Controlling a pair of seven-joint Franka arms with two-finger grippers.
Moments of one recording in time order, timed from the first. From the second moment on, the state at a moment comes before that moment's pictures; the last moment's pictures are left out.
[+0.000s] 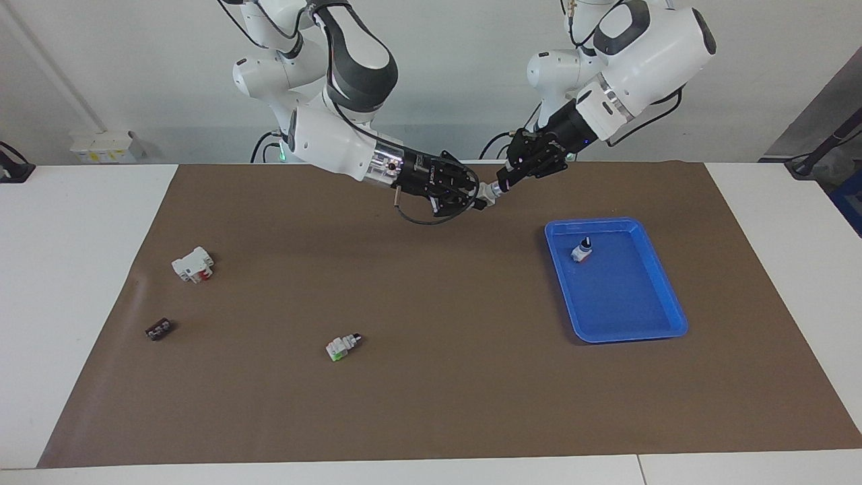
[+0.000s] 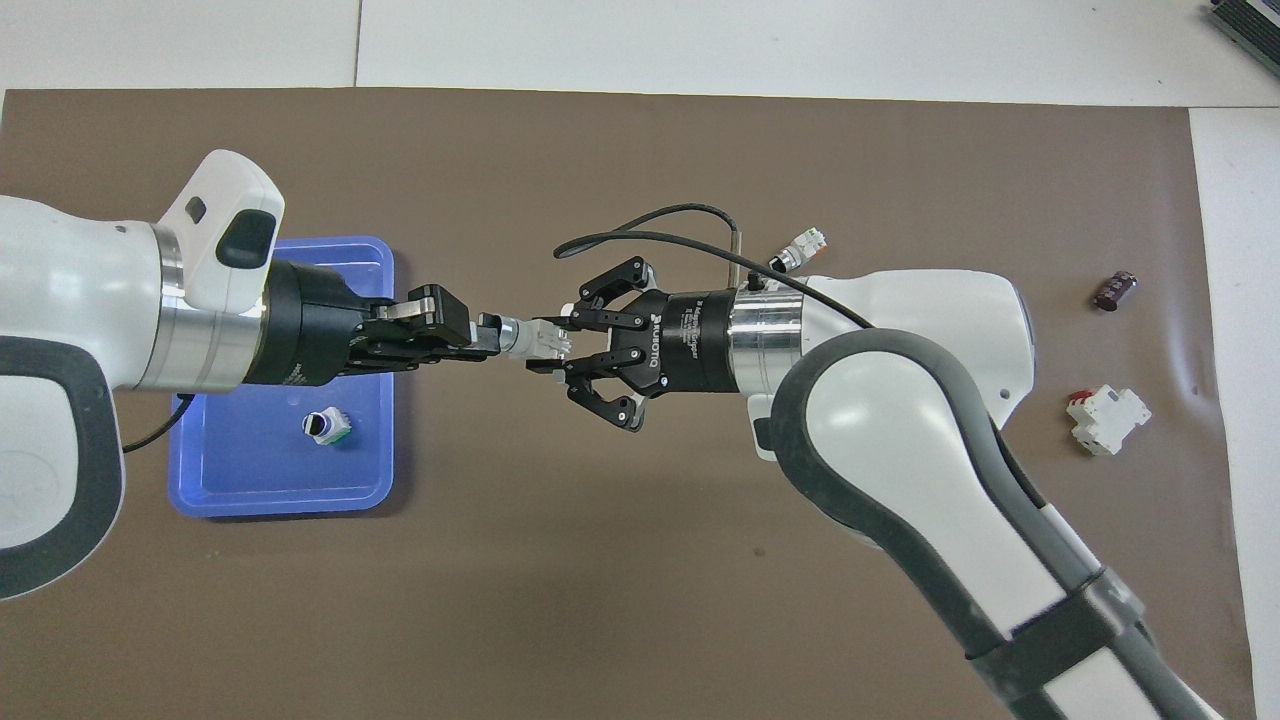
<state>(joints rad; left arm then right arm) -0.06 -0.10 -0.24 -1.85 -0.75 1.90 -0.21 0.47 0.14 0.03 -1.85 1.32 2.25 1.45</state>
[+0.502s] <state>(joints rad) -0.06 -0.11 -0.24 -1.85 -0.75 1.93 -0.21 0.47 0.14 0.03 -1.85 1.32 2.25 1.45</state>
